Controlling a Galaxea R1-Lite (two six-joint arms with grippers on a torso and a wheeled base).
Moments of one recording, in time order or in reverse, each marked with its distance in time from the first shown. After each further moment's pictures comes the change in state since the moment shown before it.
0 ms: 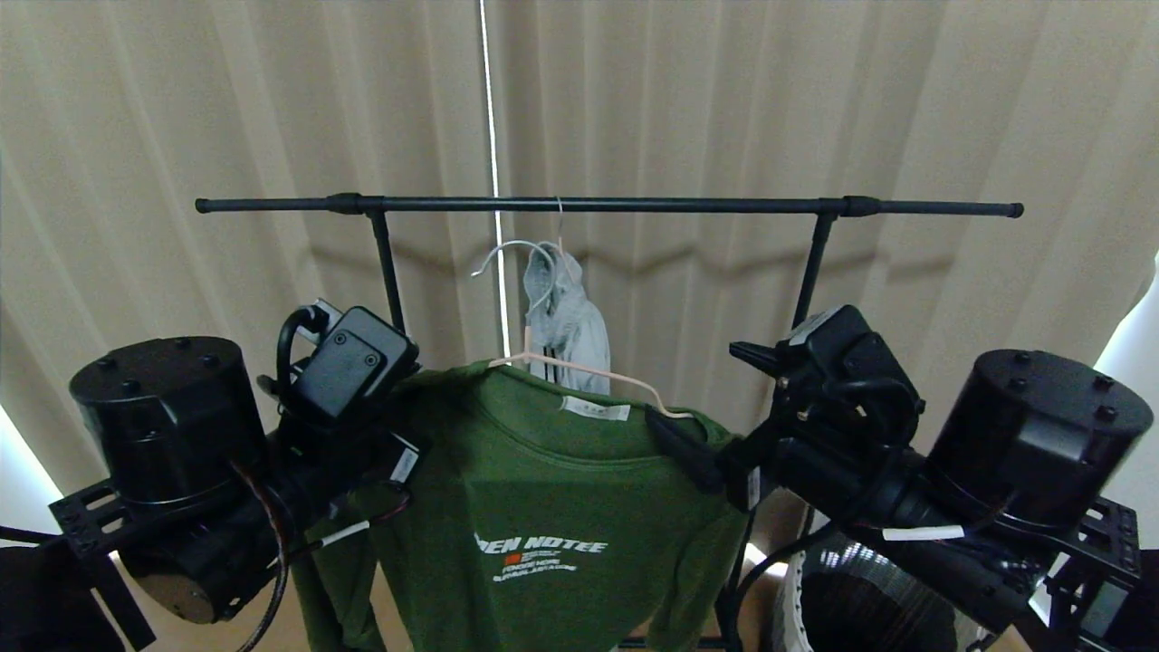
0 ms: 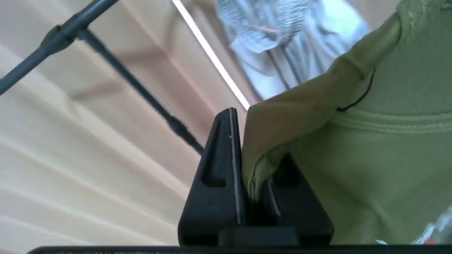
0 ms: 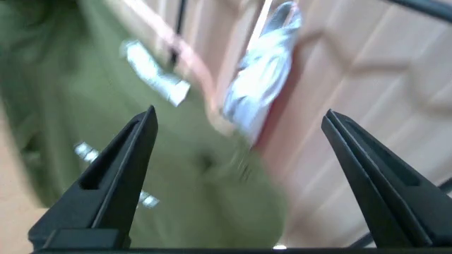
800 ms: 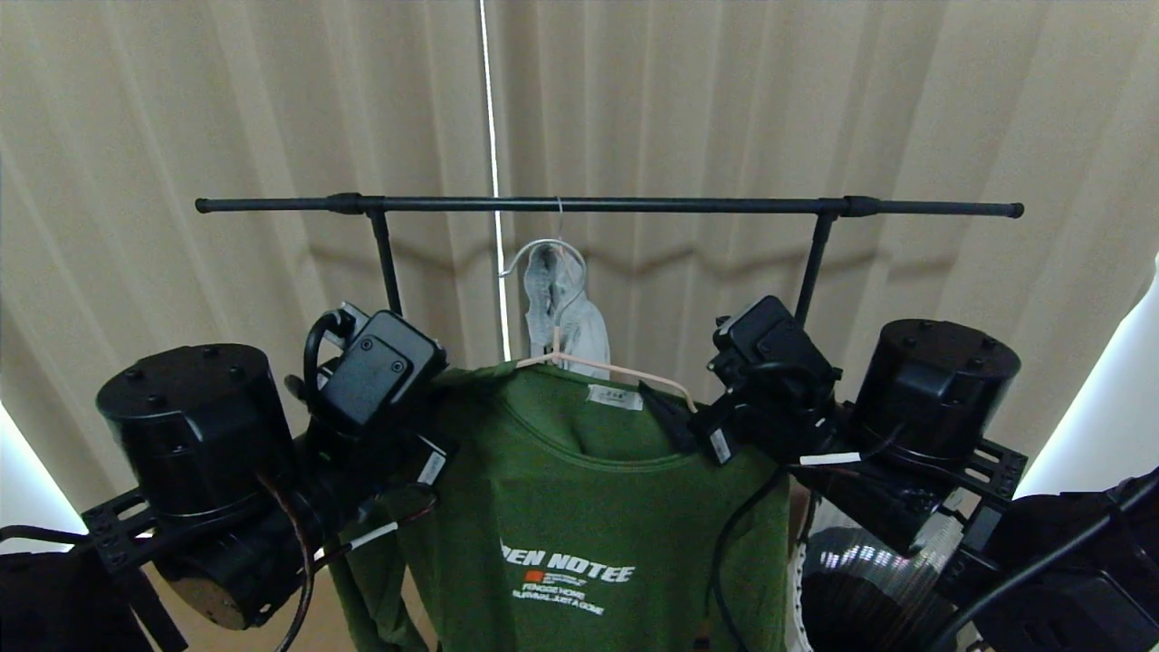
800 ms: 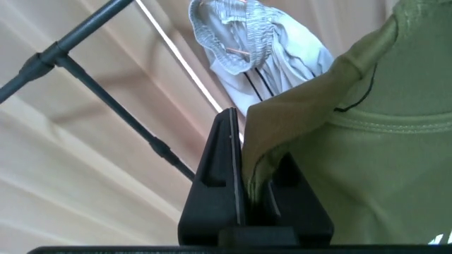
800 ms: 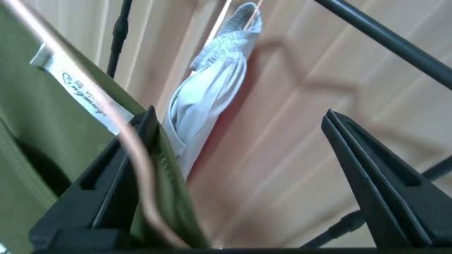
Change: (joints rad) left arm -0.057 0.042 -0.002 -0.081 0.001 -0.001; right arm -0.080 0.131 -0.125 0.000 -0.002 -0.187
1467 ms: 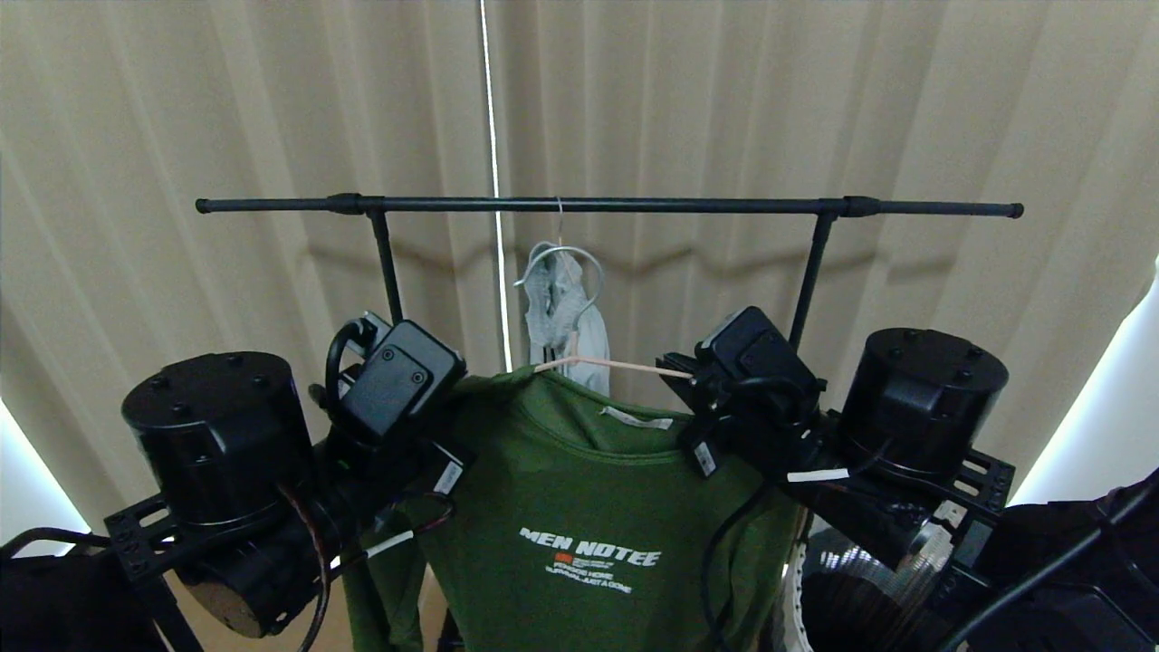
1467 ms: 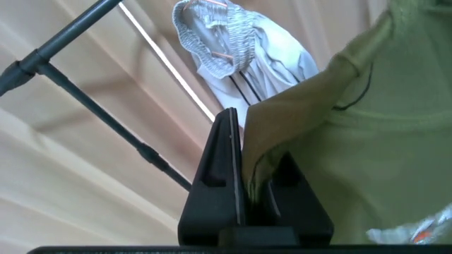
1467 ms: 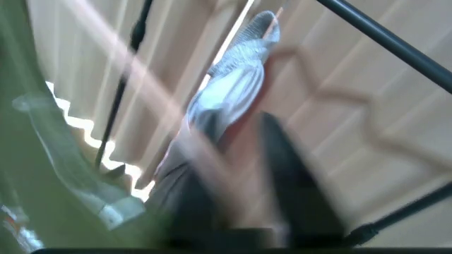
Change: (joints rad) left arm -0.026 0.018 -0.002 -0.009 -0.001 0.001; right arm 0.036 0.007 0.000 -0.008 0.002 -0.002
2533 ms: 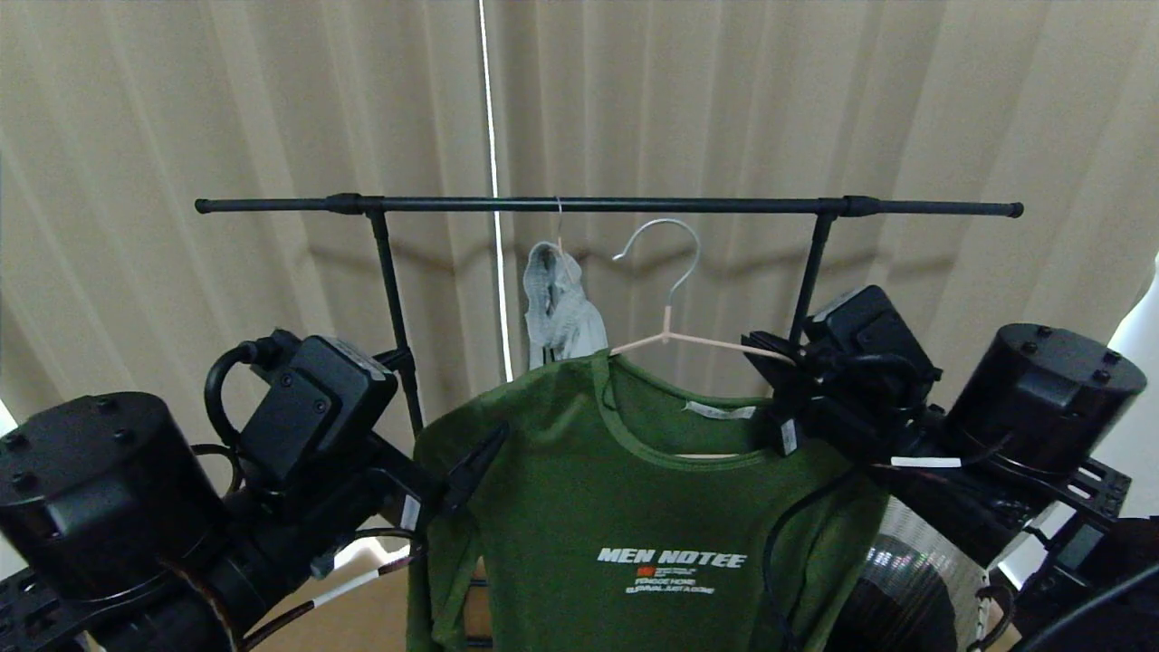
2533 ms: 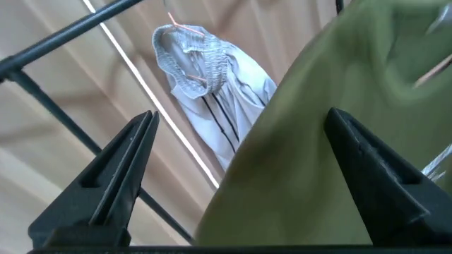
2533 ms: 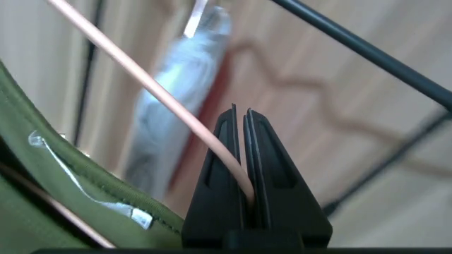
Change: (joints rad) left arm -0.016 -0.113 0.141 -0.105 -0.102 -0.104; right arm -0.135 -0.110 0.148 -0.108 0.001 0.021
